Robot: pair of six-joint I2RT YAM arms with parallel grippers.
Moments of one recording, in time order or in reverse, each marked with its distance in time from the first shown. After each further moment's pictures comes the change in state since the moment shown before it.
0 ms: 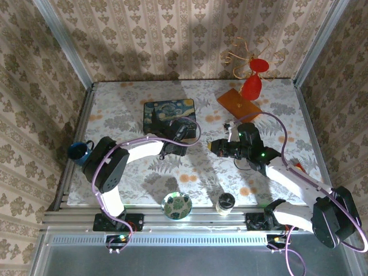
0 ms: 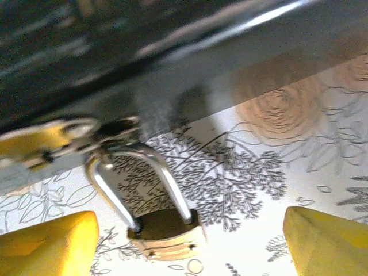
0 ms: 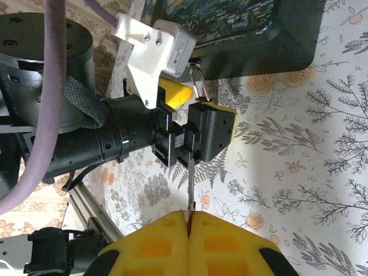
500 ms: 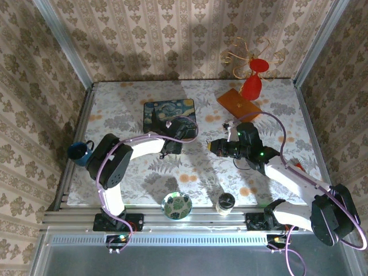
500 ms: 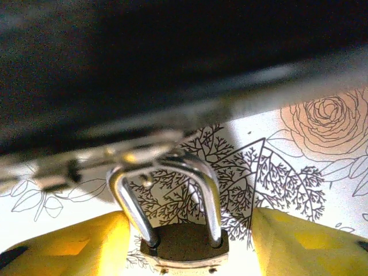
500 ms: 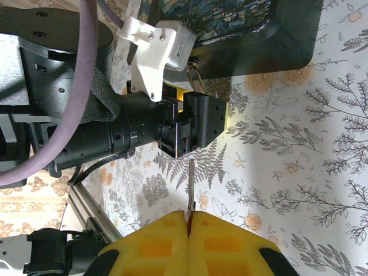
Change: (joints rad) left arm 0.022 0.048 0.025 -0.023 0.003 -0.103; right arm 0.000 0.015 0.006 0.007 -0.001 0.000
